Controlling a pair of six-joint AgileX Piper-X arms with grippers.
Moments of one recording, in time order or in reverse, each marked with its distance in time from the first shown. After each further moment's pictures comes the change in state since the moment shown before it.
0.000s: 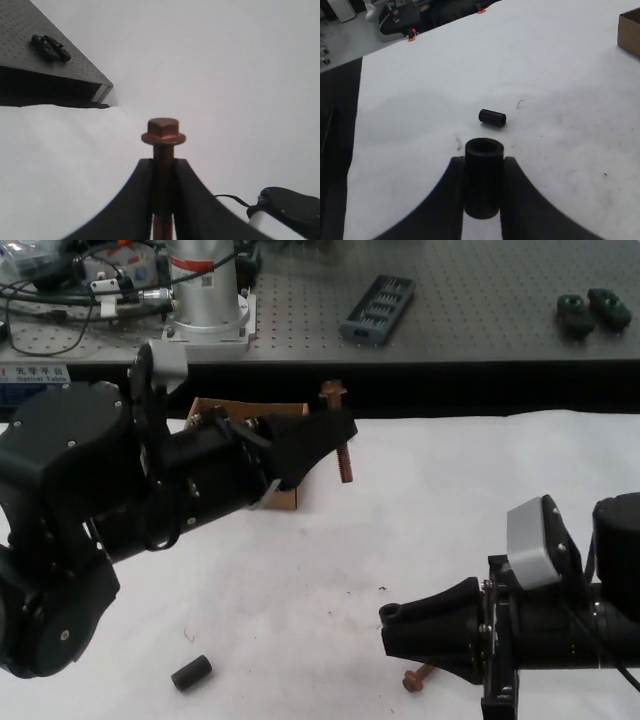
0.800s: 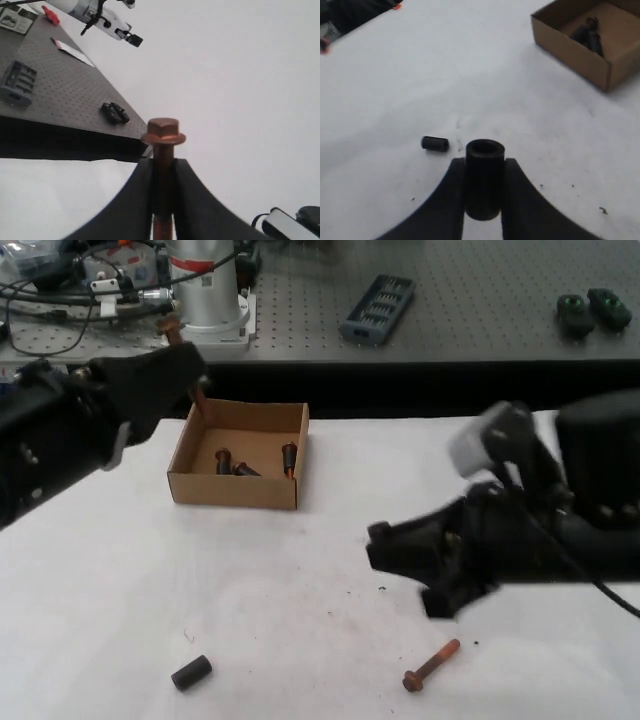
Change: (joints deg) left arm 12.3 -17.7 6.5 8.5 -3.3 1.2; right arm 2.0 -6.3 -11.7 21.6 15.5 2.9
